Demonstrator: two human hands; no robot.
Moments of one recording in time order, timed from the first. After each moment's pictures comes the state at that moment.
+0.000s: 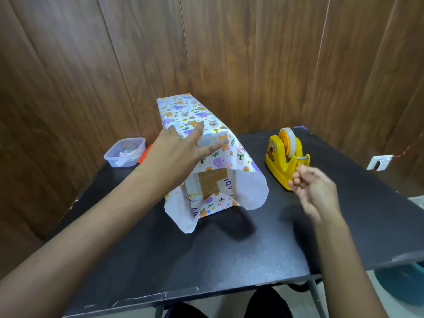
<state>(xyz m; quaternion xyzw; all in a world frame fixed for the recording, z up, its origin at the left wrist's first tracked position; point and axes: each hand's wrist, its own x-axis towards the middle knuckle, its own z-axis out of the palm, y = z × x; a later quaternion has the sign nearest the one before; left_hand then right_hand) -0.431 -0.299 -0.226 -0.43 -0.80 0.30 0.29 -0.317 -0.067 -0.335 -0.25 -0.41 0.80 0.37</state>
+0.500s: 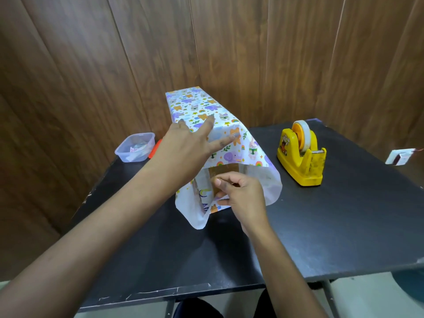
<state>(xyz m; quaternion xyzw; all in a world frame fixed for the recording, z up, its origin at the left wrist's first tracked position) -0.434 -0.298 -0.230 -0.43 -0.80 0.30 0.29 -0.354 -0.207 -0.321 -0.13 -0.67 0.69 0.25</state>
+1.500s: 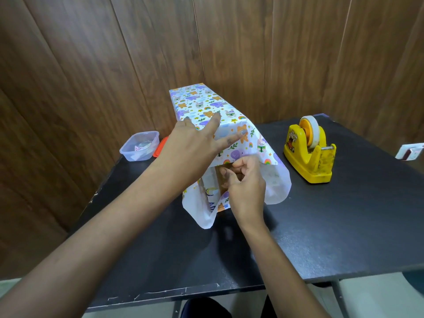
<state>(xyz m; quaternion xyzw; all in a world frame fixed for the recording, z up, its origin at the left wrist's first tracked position) -0.434 -0.299 -0.228 -0.43 -0.81 0.30 0.28 -0.375 -0.218 -0.325 -0.19 -0.69 0.58 0.40</state>
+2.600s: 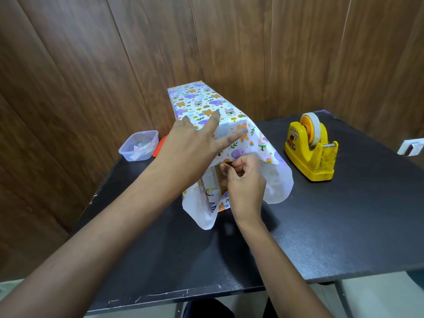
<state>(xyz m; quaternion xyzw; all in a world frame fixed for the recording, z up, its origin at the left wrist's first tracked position) -0.433 -0.299 -0.228 -0.43 -0.81 0.29 0.28 -0.388 -0.217 -0.328 -0.20 -0.66 0.58 0.43</state>
